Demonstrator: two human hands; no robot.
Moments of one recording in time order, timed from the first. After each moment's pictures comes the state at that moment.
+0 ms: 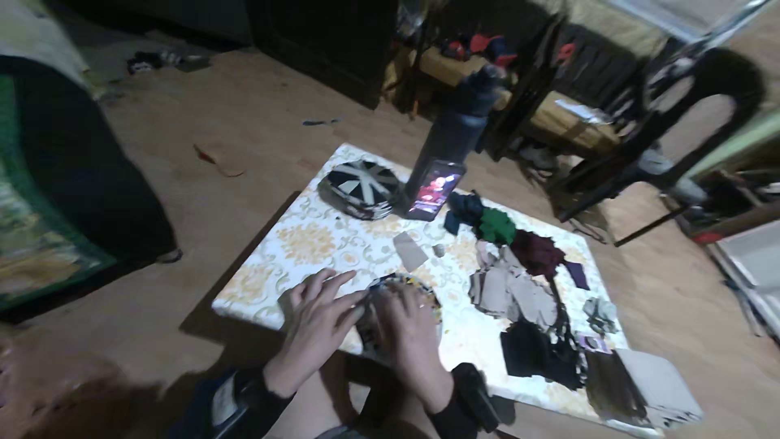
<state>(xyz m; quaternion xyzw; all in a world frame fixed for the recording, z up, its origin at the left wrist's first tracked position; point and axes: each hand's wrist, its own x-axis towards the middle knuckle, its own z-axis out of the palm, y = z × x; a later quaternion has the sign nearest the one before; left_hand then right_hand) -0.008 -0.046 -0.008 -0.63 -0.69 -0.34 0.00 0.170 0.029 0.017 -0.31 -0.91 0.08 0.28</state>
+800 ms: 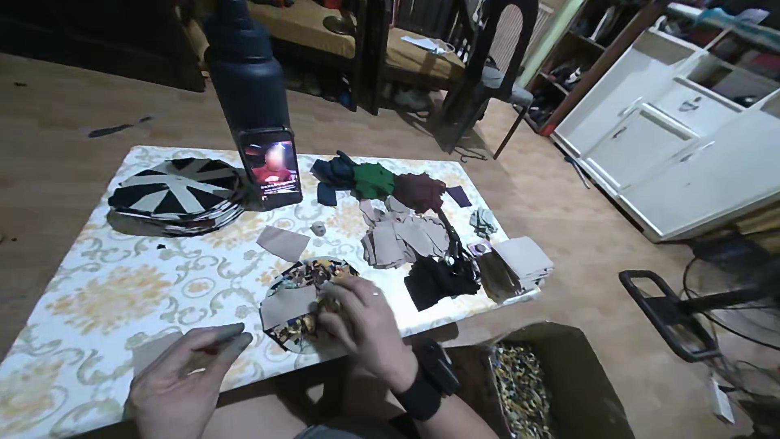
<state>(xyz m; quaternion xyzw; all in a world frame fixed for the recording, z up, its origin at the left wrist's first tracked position) 0.018 -0.048 -0.006 -0.58 -0.53 -0.60 -0.18 0.256 0.025 0.014 -0.37 -0.83 0.12 0.40</state>
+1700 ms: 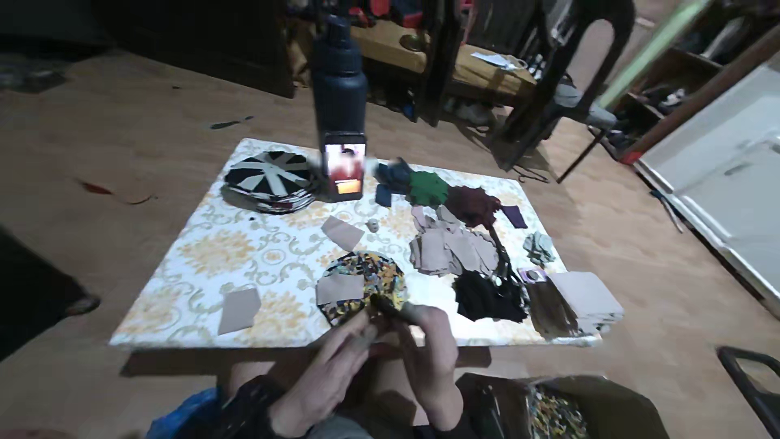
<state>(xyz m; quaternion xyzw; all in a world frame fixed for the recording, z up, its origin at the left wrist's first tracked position) 0.111 -0.063 0.023 -0.40 -0.38 -0.56 -0.62 0.275 -0.004 0.013 -0.32 -0.77 0.11 0.55</state>
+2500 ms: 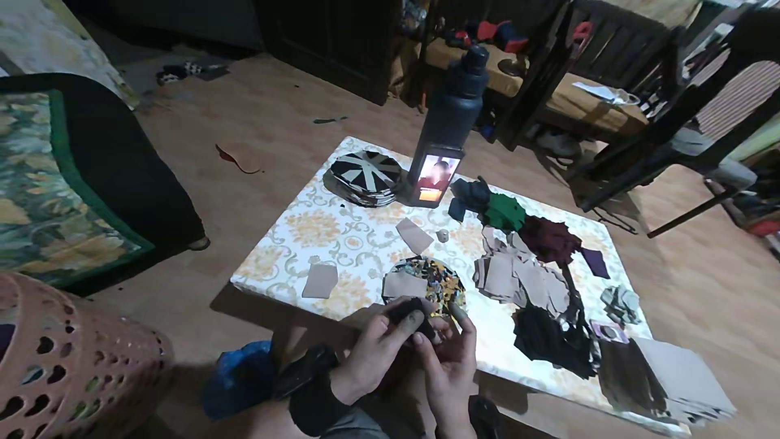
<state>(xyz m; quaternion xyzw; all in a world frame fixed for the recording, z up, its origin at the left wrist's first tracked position) 0.103 -0.060 0.024 -0.35 -0.37 -0.68 -0.52 0.226 -0.029 0.002 -0.25 -0.59 0.52 0.57</state>
